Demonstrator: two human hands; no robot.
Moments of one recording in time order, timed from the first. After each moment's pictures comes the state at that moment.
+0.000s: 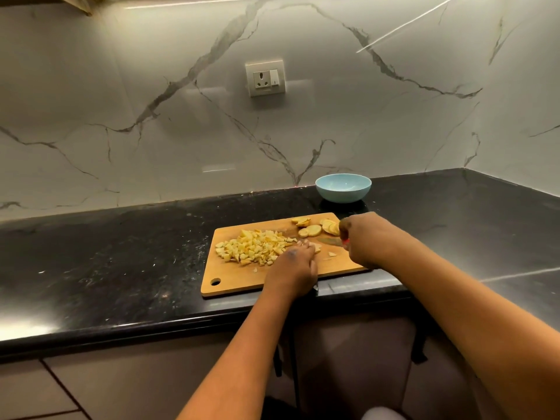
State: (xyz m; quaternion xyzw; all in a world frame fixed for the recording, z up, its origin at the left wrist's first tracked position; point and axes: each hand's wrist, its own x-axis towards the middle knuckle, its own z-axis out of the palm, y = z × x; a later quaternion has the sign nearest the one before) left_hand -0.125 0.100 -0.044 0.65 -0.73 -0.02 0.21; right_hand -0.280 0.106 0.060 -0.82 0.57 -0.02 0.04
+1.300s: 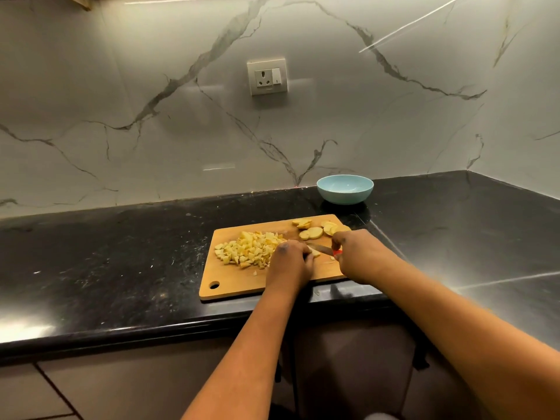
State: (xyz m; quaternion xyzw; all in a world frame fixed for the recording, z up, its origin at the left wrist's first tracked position) left_hand -0.126 0.090 -0.040 0.68 -0.65 0.01 0.34; right_hand -0.269 0.099 0.031 -0.81 0.57 -0.09 0.10
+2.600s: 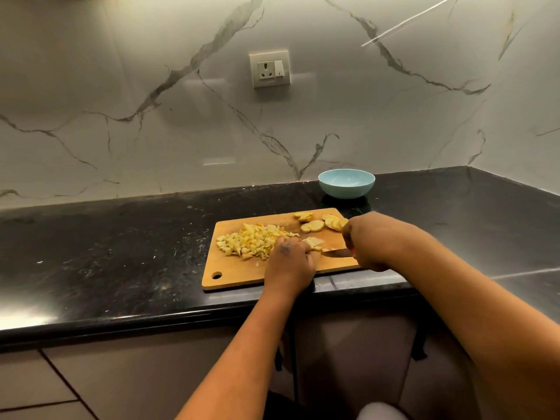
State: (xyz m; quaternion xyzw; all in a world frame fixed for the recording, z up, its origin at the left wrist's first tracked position) left_hand -0.124 0.104 -0.052 0.68 -0.66 0.04 0.32; right_hand -0.277 0.124 0.071 -0.83 0.55 0.06 0.00
